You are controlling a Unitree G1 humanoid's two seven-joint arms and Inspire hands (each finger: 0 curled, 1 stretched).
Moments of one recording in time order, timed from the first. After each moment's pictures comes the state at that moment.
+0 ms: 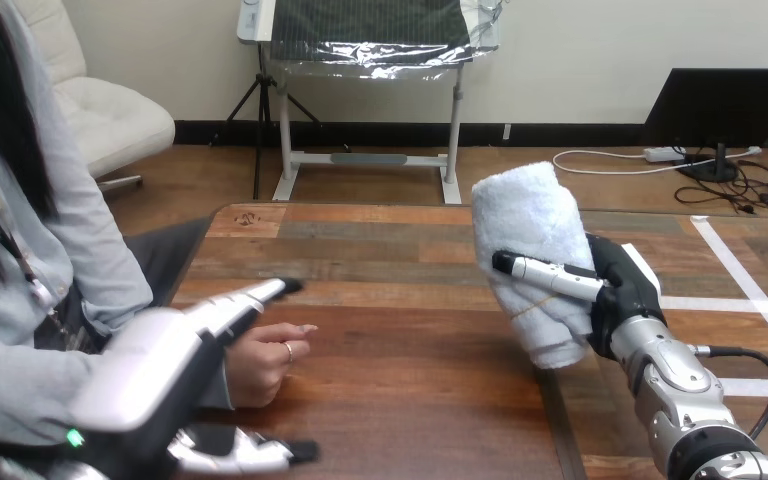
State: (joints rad) left arm 0.28 0.40 0.12 -0.05 0.64 -0.62 0.00; right arm -0.71 -0.22 -0.21 1.33 0.07 -0.32 0.18
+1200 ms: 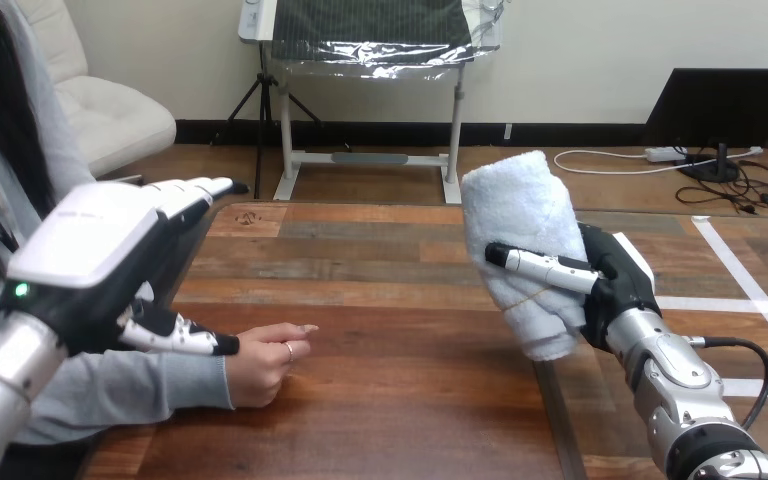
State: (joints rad) left arm -0.05 0.68 0.11 0.04 0.65 -0.46 -0.12; right arm -0.71 -0.22 -0.22 1.30 0.09 -0.34 0.25
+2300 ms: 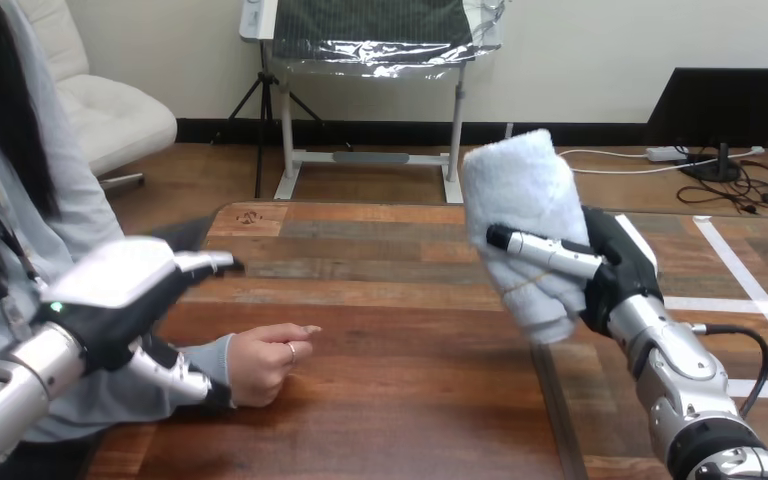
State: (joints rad) left arm -0.26 0.74 -0.11 0.50 0.68 -0.52 -0.16; right arm -0.71 -0.22 -0.22 1.26 0.13 -0.35 0.29
